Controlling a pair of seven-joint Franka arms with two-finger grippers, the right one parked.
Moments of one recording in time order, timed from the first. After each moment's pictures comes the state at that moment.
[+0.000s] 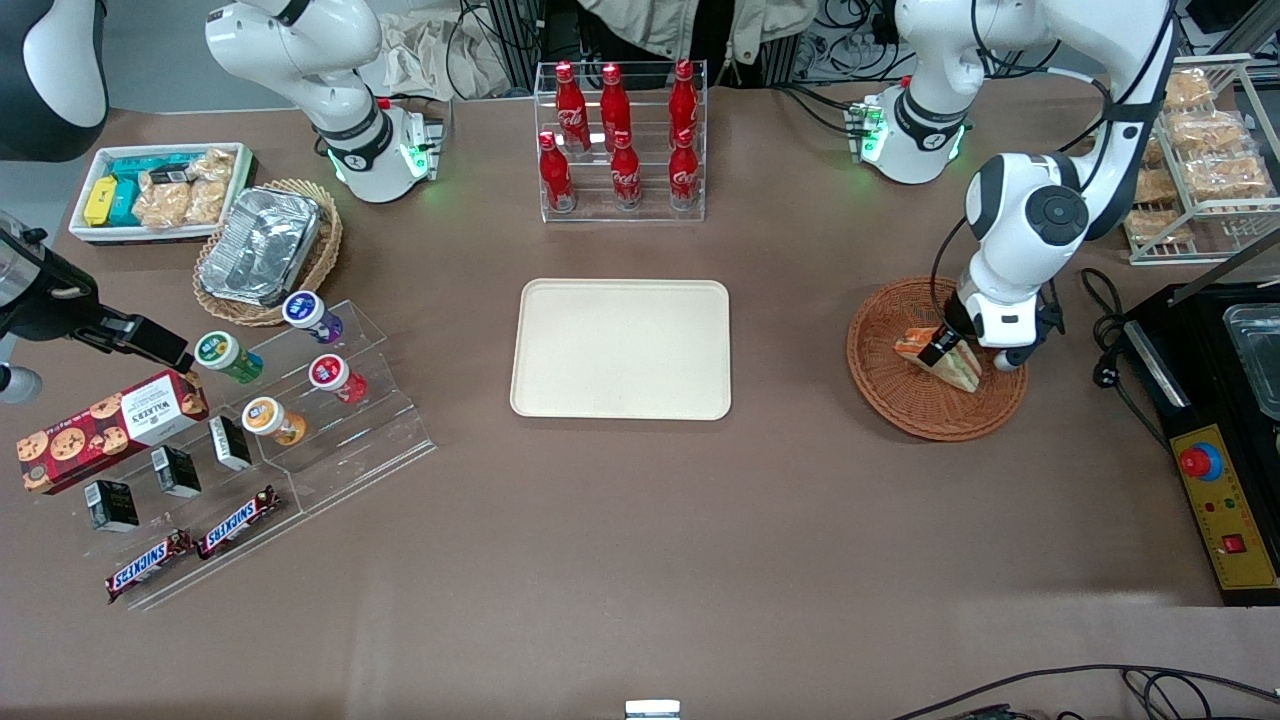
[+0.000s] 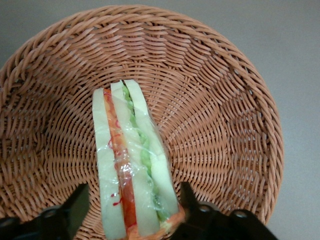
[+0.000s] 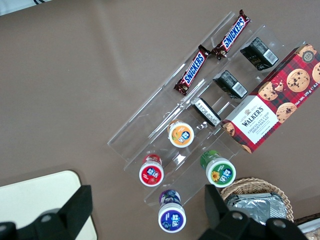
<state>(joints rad) -0.12 0.02 0.00 -2.59 0.02 2.67 -0.93</state>
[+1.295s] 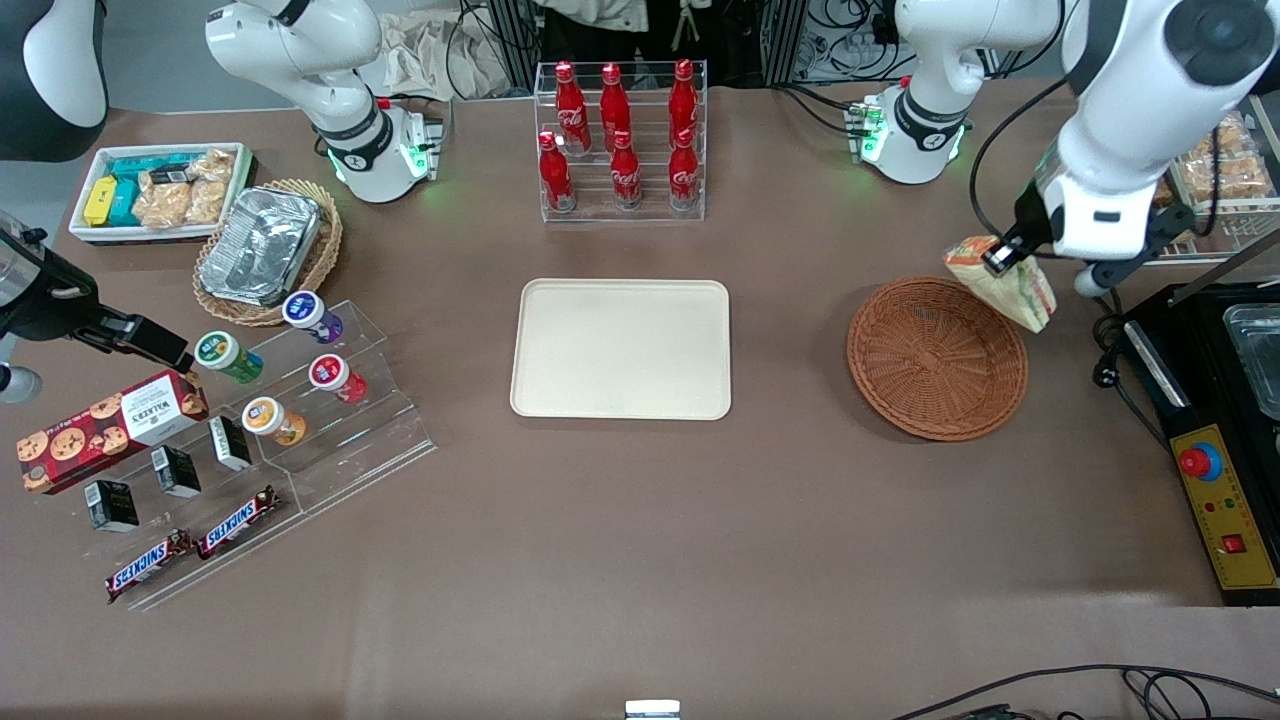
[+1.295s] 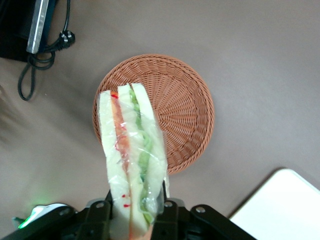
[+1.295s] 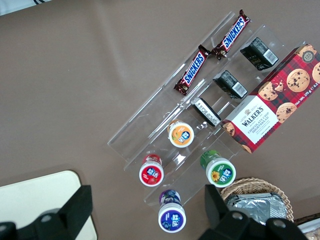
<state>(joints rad) -0.13 -0.24 -0.08 -2.02 0.05 1.70 -0.81</state>
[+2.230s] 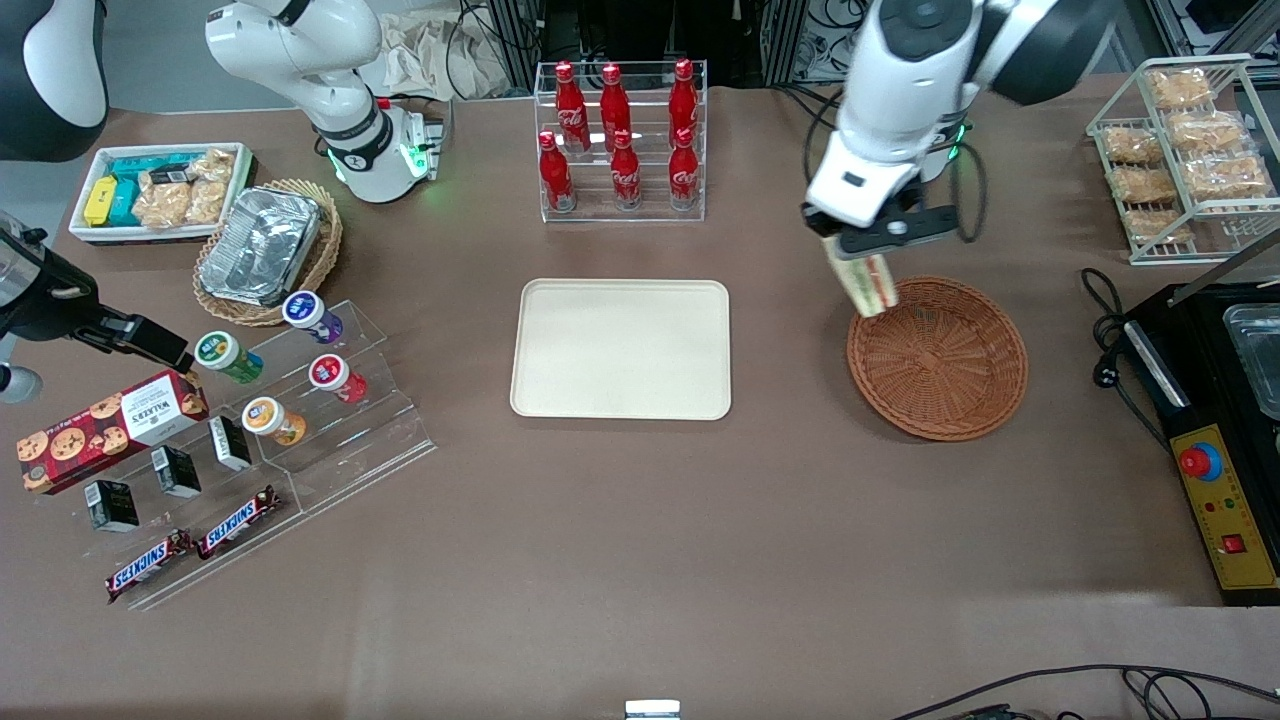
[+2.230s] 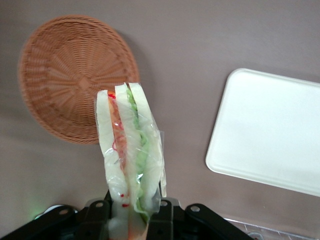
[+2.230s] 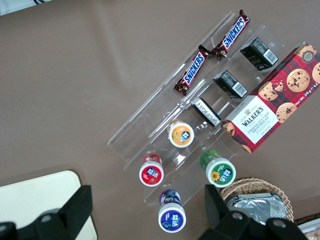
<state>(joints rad) -0.23 -0.13 -0.37 -1.97 -0.01 1.73 -0.74</state>
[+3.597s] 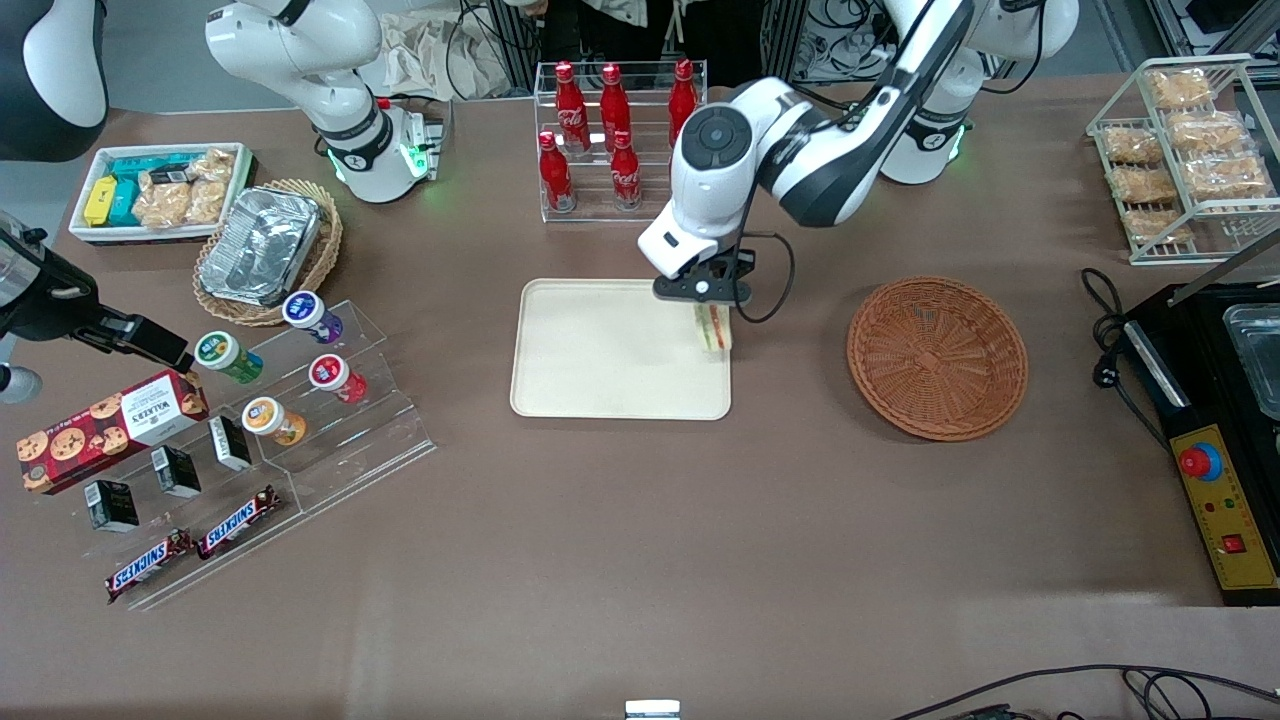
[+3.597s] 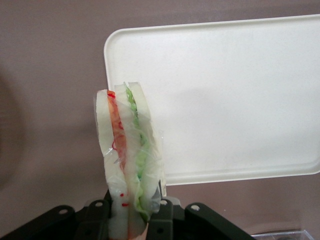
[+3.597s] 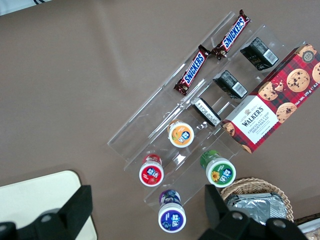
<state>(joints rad) -0.48 0.25 -0.38 -1.96 0.03 2.15 -0.75</state>
